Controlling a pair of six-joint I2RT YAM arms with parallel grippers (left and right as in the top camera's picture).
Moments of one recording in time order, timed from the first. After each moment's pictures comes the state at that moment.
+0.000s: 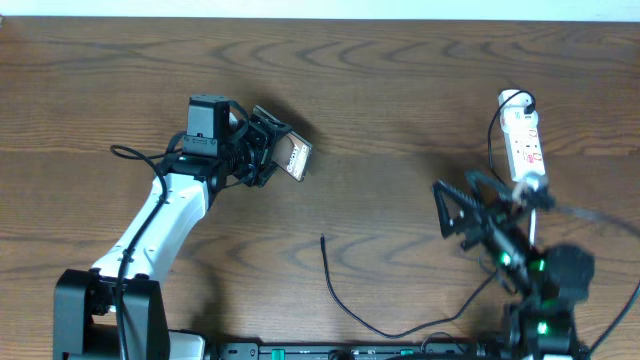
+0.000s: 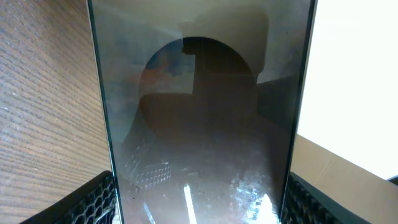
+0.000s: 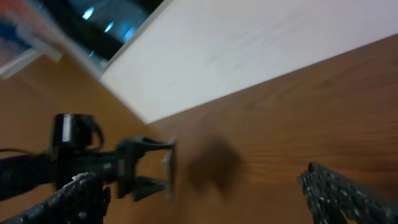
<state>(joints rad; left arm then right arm) -0.15 1.55 0.95 -0.26 0.52 -1.30 -0.04 0.54 0.32 0.19 -0.63 0.65</state>
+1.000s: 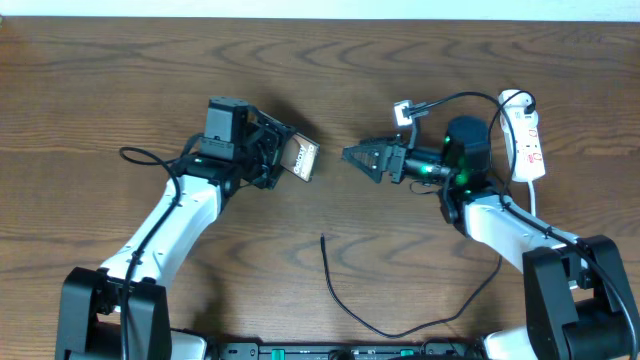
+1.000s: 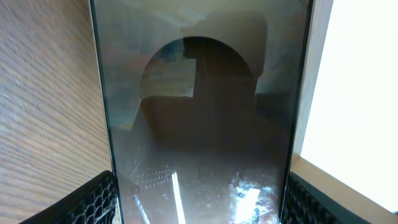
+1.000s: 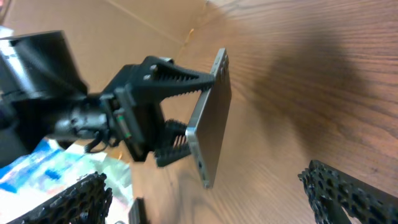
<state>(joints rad) -0.23 1.55 0.95 -0.26 0.38 -1.42 0.24 1.65 0.71 0.62 -0.98 0.69</state>
